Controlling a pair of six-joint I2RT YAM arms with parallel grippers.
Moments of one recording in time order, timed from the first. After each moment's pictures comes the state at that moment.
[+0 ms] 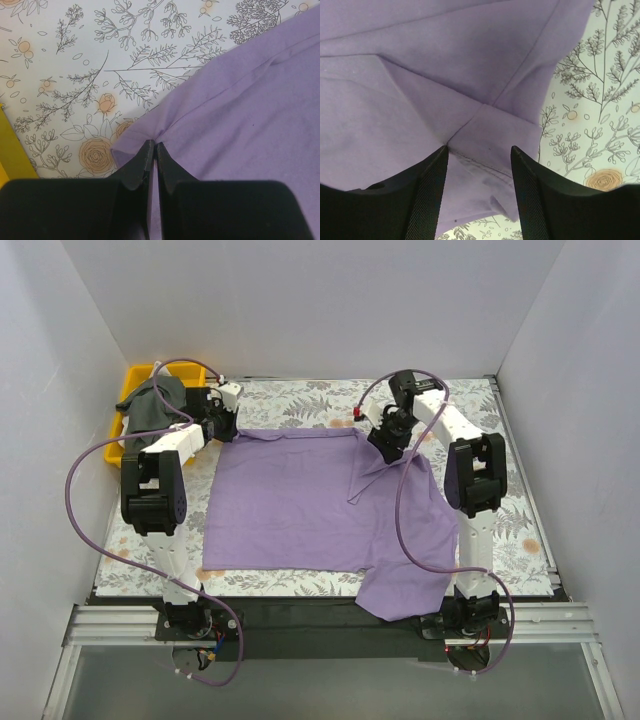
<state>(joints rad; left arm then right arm) -0.01 1.99 1.39 -0.13 0.31 0.32 0.28 2.20 1.93 -1.09 -0.35 -0.90</state>
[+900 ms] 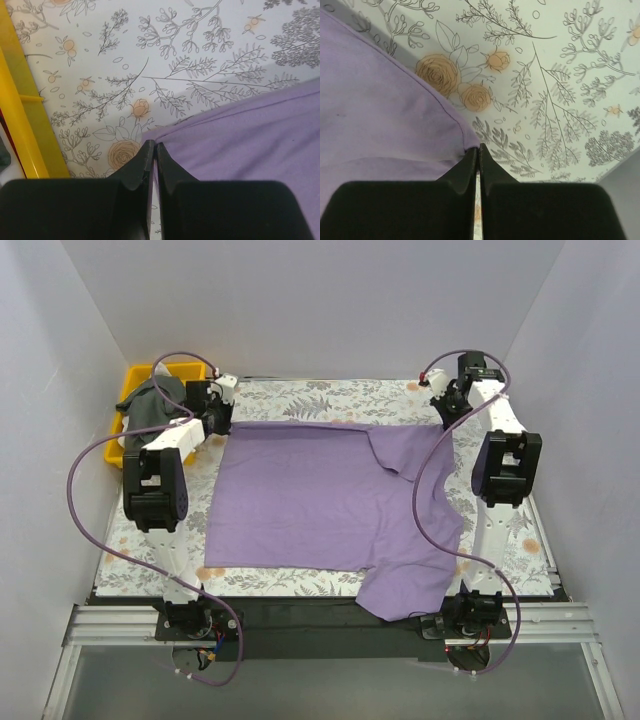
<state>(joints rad) -0.01 2.02 1.47 -0.15 0.19 0.28 -0.02 2.28 2.09 -0.96 -0.21 -0.77</state>
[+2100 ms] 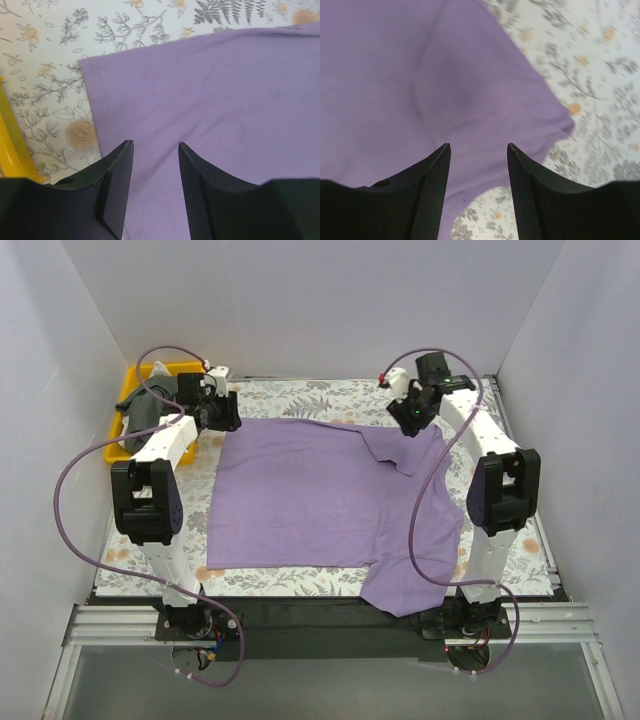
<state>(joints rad) -0.01 1.91 1.49 -0.31 0.30 0.10 0.19 1.97 1.80 -0.83 -0.18 -0.63</state>
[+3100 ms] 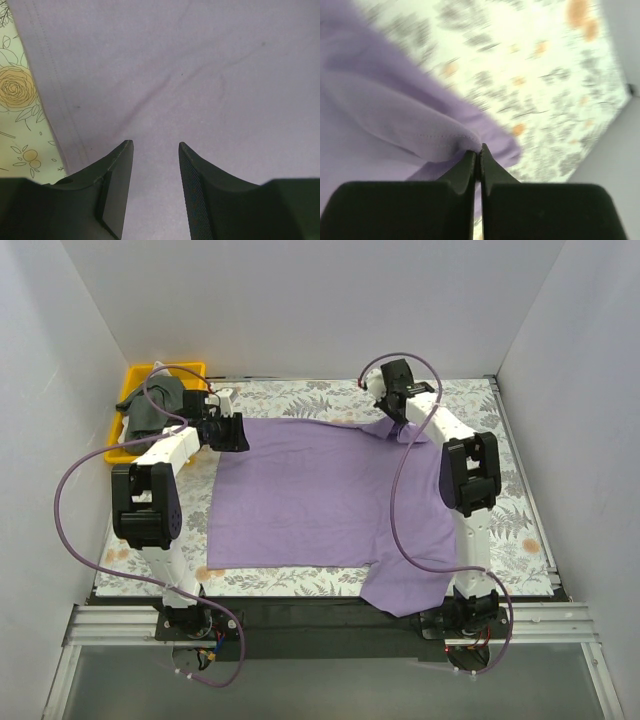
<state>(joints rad) -0.02 1.85 1.33 -0.36 0.41 0.04 0.34 2.23 1.91 -0.68 0.21 -0.62</state>
